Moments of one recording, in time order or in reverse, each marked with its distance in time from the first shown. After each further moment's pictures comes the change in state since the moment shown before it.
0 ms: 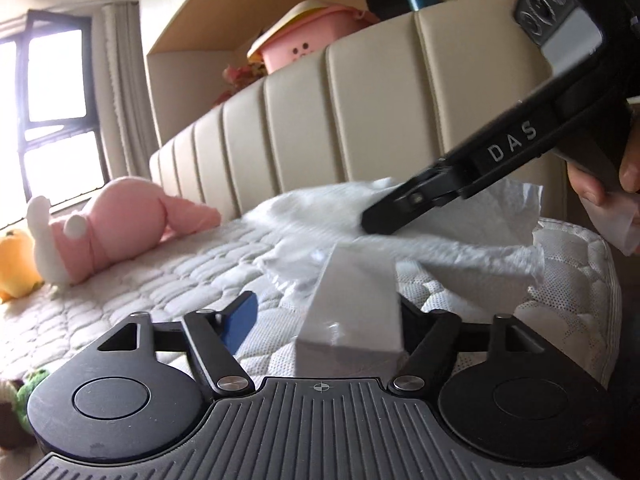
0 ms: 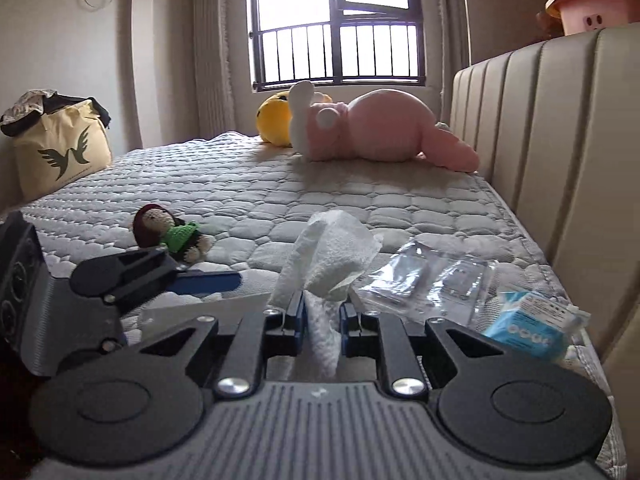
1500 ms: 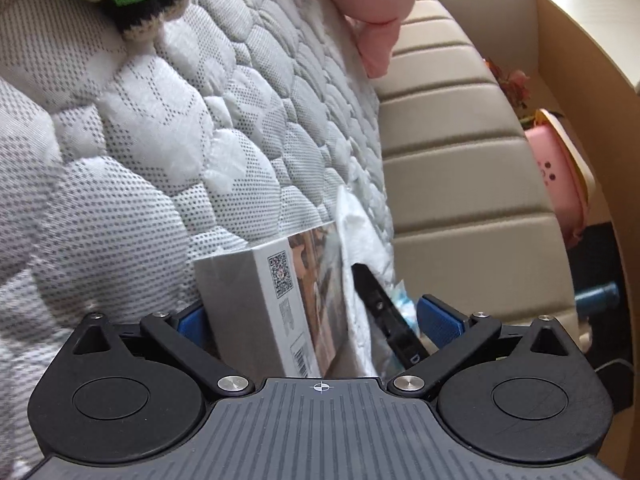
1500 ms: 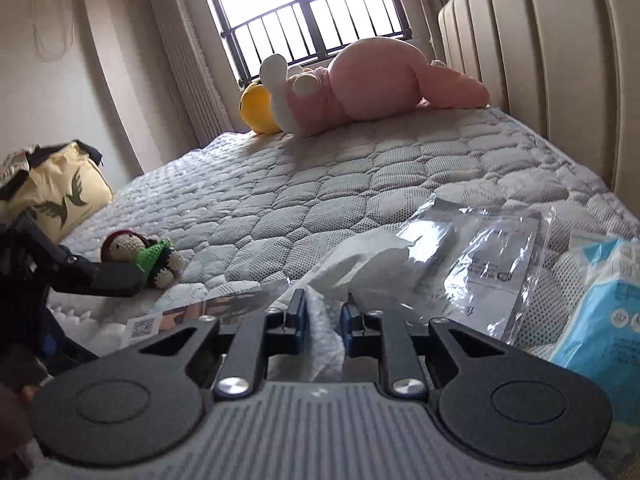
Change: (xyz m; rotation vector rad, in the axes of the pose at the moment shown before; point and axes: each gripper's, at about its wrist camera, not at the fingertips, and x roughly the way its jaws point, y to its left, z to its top) left arm 0.028 0.124 -0.046 -1.498 0.302 -0.185; right arm 0.107 -0.046 -0.005 0.269 0.054 0.156
